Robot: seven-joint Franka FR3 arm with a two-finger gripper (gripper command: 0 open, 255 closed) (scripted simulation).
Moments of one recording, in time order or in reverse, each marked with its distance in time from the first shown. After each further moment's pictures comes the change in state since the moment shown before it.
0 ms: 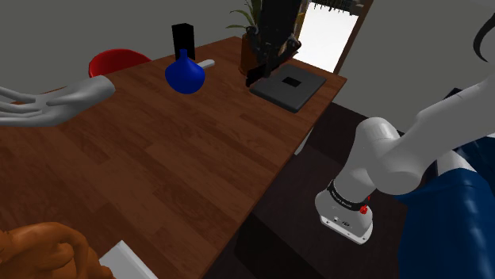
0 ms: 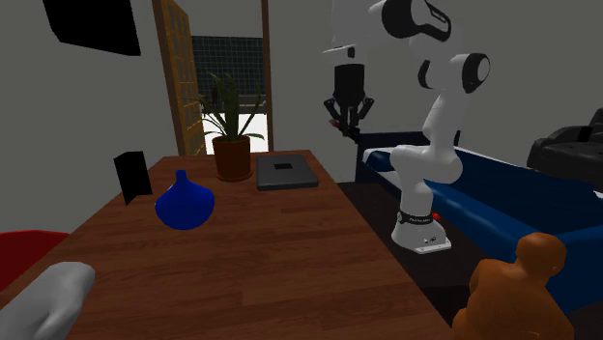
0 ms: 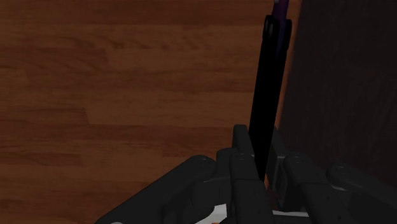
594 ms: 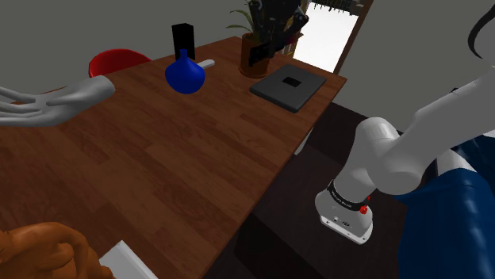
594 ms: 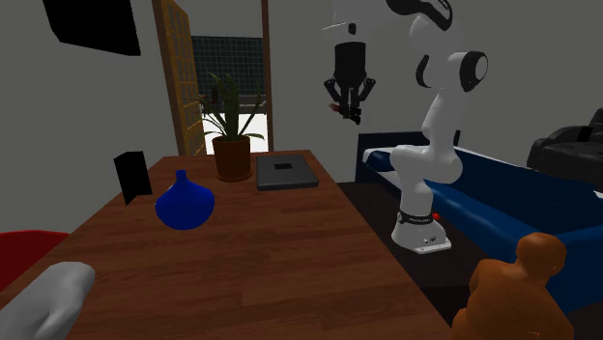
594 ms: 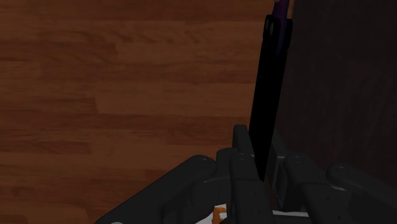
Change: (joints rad) arm 0.004 0.050 -0.003 0.167 0.003 -0.116 0.008
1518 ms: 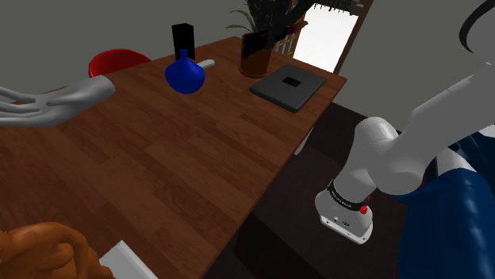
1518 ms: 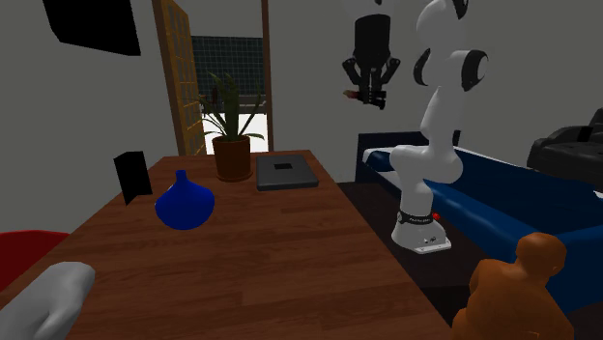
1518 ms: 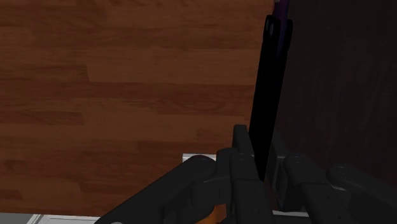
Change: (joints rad) arm 0.038 0.065 0.097 0.165 0.044 -0.087 0.140
